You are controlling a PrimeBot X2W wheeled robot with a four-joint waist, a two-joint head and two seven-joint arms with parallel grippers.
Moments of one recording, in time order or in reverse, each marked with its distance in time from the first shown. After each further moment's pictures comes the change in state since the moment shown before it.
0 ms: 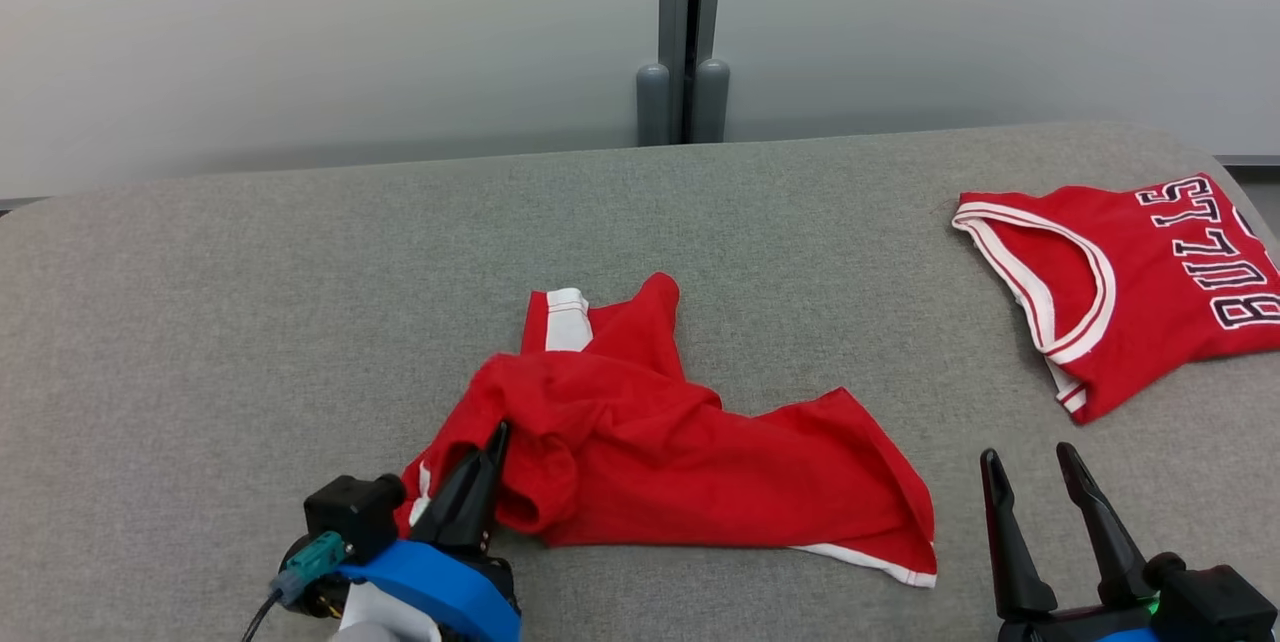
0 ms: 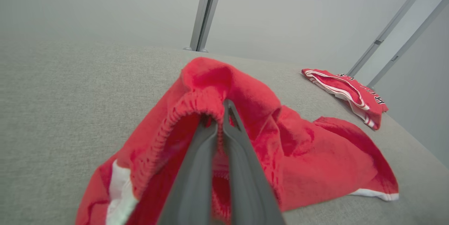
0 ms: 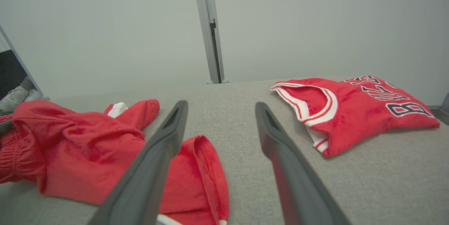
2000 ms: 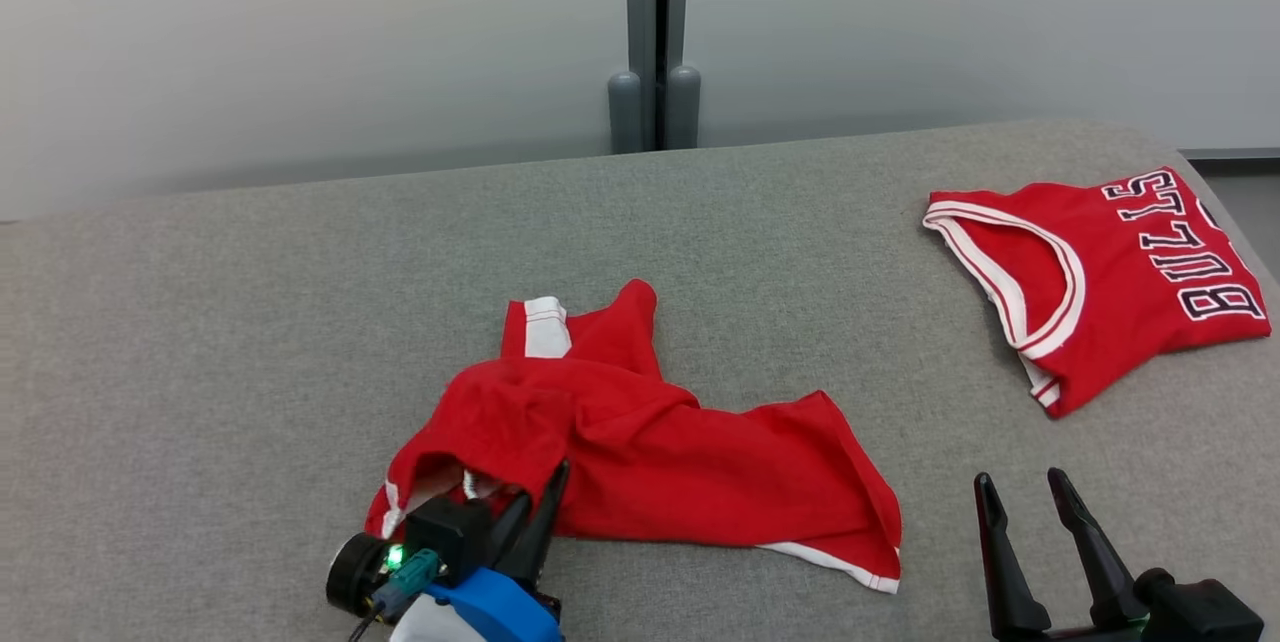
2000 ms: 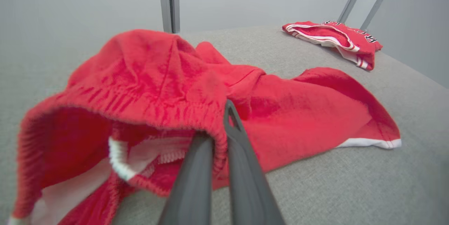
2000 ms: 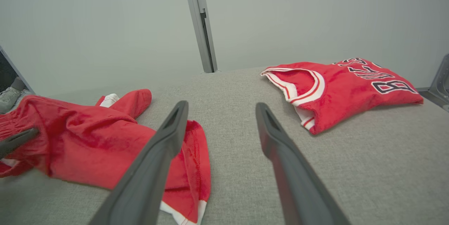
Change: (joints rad) left arm -0.039 -0.060 -0.031 0.161 0.245 -0.001 -0.001; right arm 0.008 0.000 0.009 0.049 0.021 0.000 0.000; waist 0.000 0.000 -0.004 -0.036
